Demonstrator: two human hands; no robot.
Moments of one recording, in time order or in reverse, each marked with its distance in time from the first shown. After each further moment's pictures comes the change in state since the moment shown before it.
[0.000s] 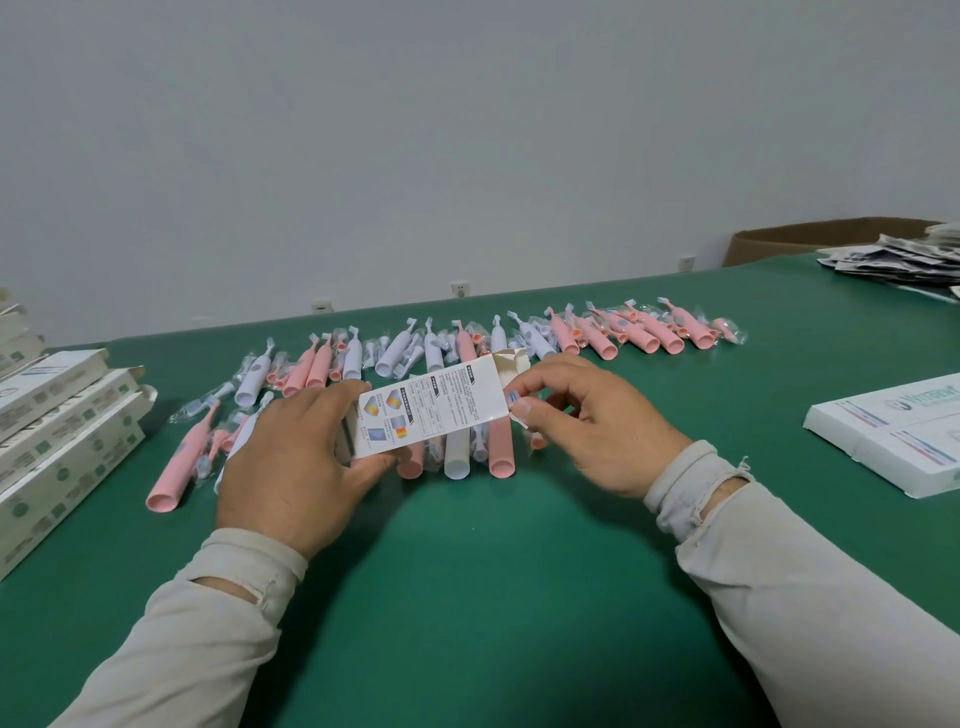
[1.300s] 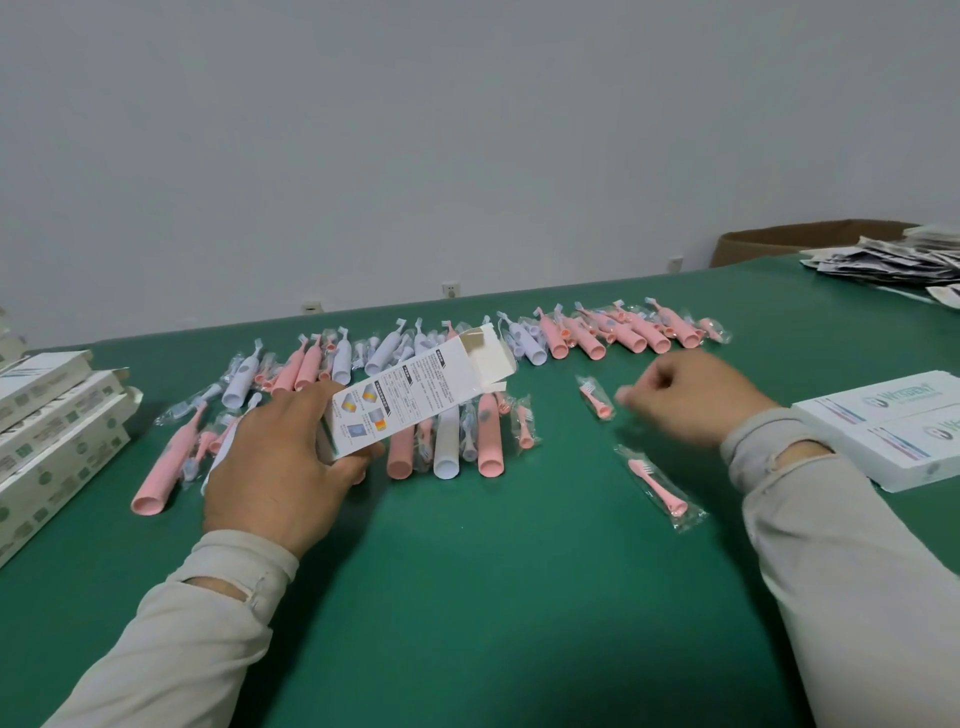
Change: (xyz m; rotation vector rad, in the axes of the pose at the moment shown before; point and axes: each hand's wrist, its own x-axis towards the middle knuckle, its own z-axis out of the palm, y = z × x) left_hand 0.003 -0.006 0.007 -0.073 -0.011 -0.093; right_hand -0.010 0.026 -0.073 -0.413 0.092 0.591
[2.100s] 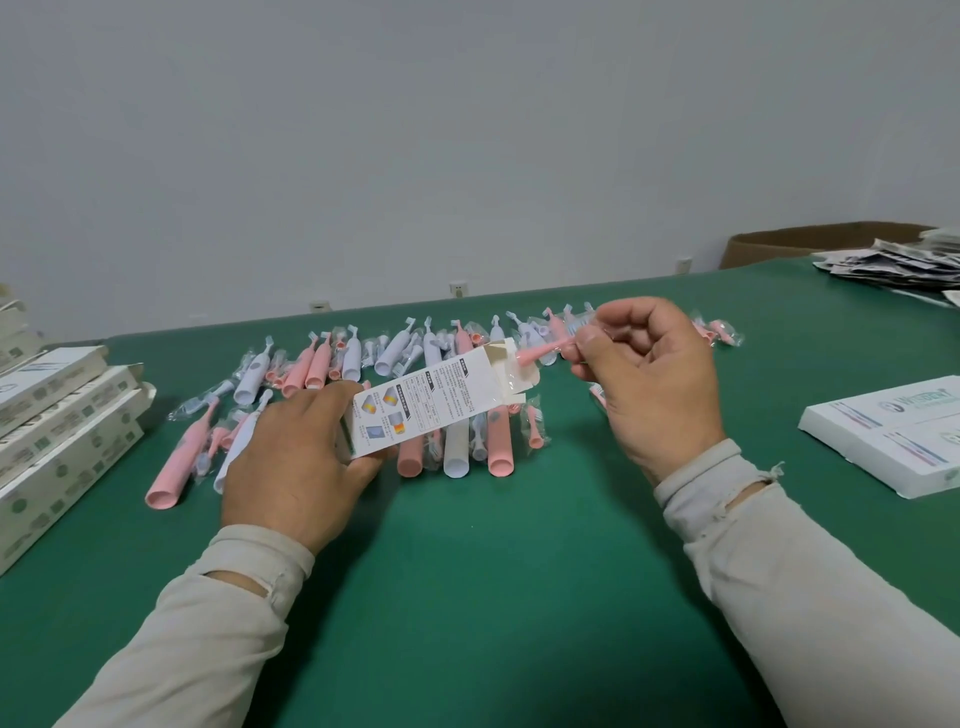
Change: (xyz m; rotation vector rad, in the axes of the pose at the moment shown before) left_hand -0.002 0.004 0.000 0.068 0.013 0.026; right_hand -0.020 -0.055 0.044 1.097 0.333 -0.429
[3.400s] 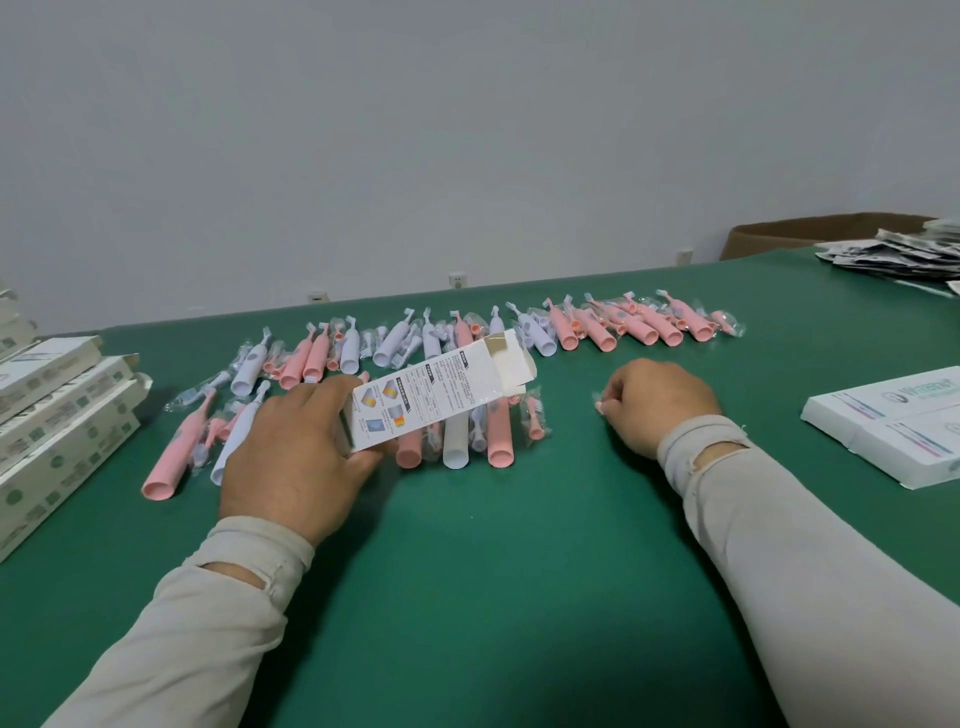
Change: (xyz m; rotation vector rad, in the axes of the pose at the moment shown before) left_hand 0.000 0.000 0.002 0.010 -0.022 0.022; right_hand 0.031 0.035 -0.033 -1.506 -0.422 0.378
